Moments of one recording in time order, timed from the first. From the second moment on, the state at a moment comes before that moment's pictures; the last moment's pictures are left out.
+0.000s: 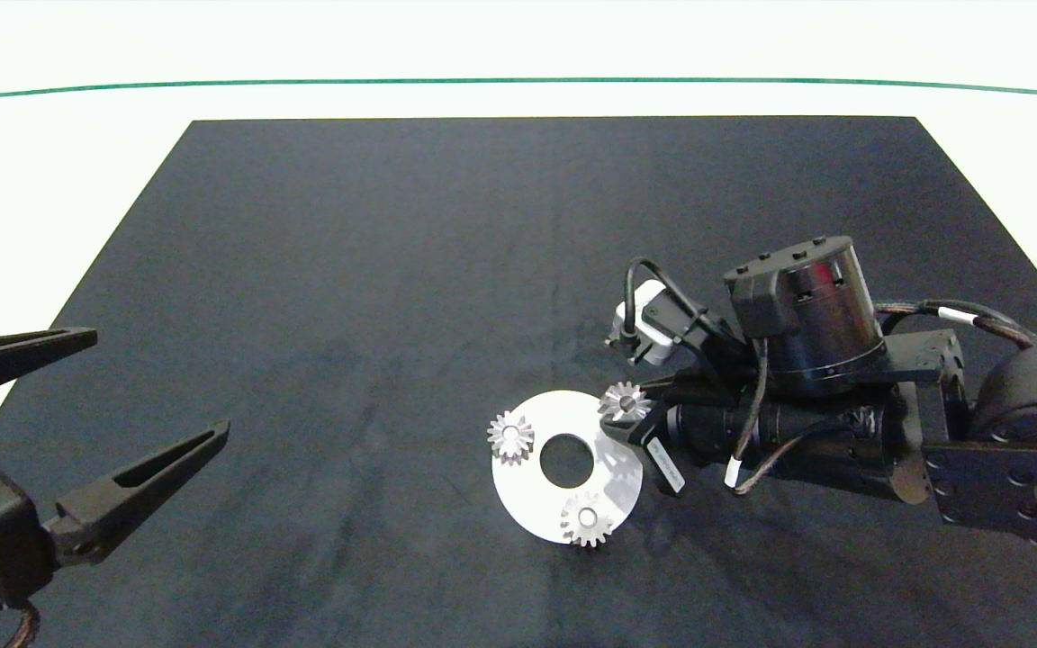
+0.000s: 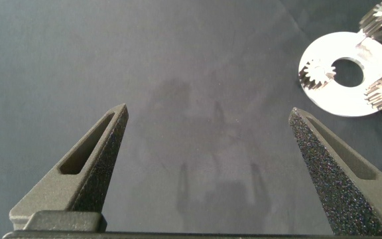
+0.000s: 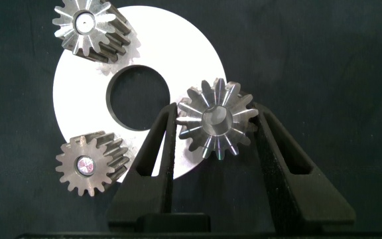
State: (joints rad) left arm -0.60 0.90 -0.69 -0.05 0.26 0.28; right arm 0.72 1.73 -1.09 -0.07 -0.15 -0.24
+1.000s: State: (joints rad) left arm -0.60 0.89 -0.69 -0.05 0.26 0.28; right arm 0.72 1.75 -1.10 -0.07 -0.15 -0.24
